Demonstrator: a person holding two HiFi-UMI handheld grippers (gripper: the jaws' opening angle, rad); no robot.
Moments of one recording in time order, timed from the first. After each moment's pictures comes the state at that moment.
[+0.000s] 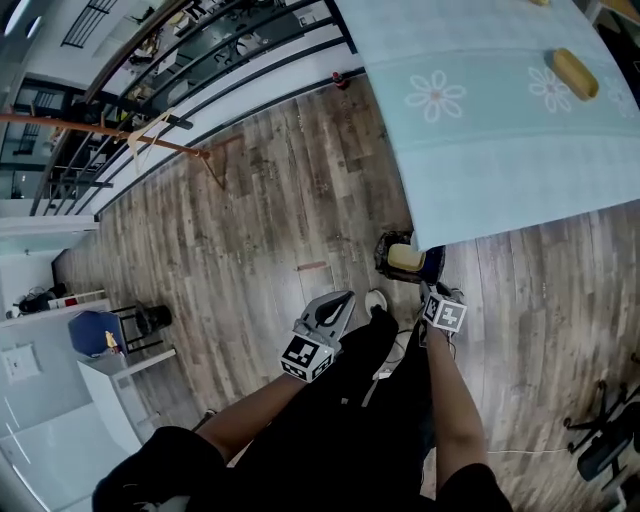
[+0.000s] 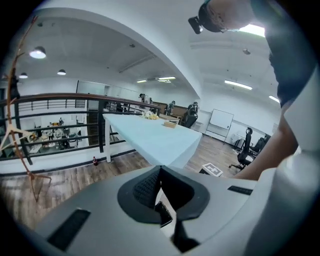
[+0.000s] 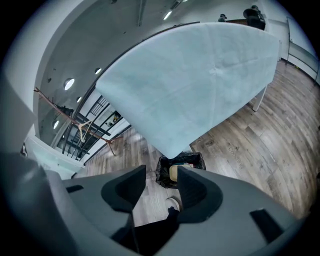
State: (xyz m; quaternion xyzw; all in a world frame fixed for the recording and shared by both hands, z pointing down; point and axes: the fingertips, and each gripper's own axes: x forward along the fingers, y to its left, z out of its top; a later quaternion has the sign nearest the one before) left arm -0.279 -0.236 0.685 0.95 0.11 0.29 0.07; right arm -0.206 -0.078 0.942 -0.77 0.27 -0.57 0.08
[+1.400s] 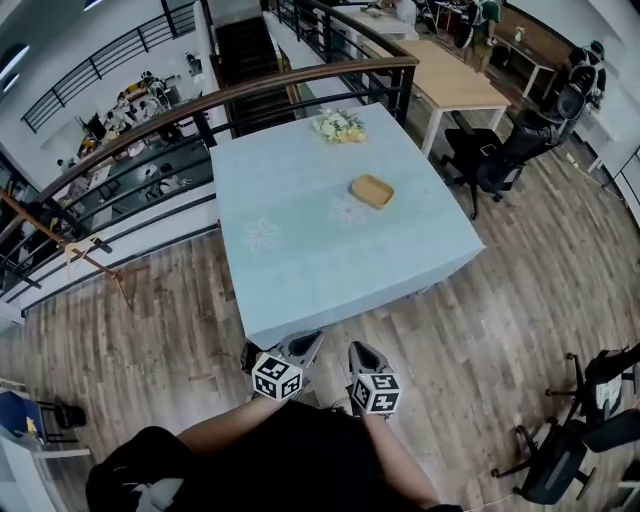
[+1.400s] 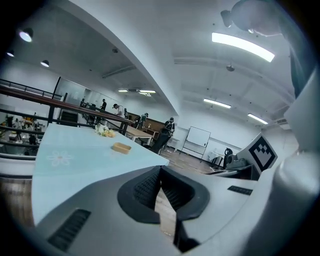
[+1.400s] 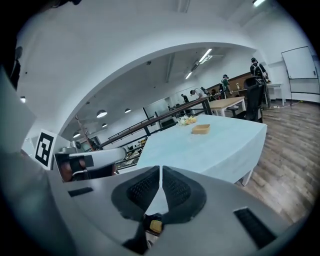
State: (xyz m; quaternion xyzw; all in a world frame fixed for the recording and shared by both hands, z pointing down) left arm -0.062 0.103 0.556 0.95 0.23 0.18 0.12; right arm -0.051 0.186 0.584 -0.88 0.35 -0.29 0.11
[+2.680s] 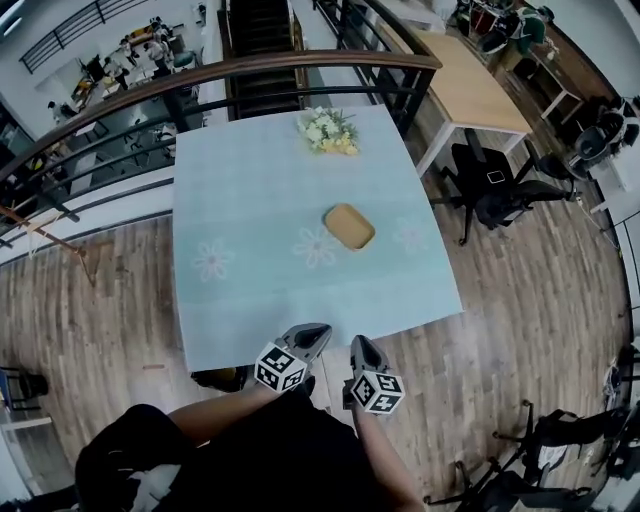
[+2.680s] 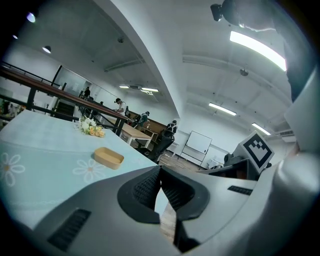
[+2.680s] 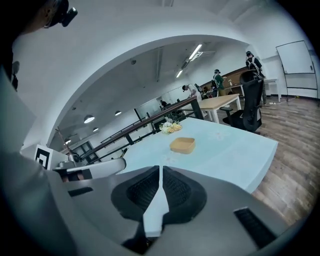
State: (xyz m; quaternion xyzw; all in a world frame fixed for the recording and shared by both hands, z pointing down) left arm 0.209 0.152 0.573 0.94 0.25 0.18 0.16; right arm 0.228 0.230 0.592 -0.89 0.32 -0.30 0.13
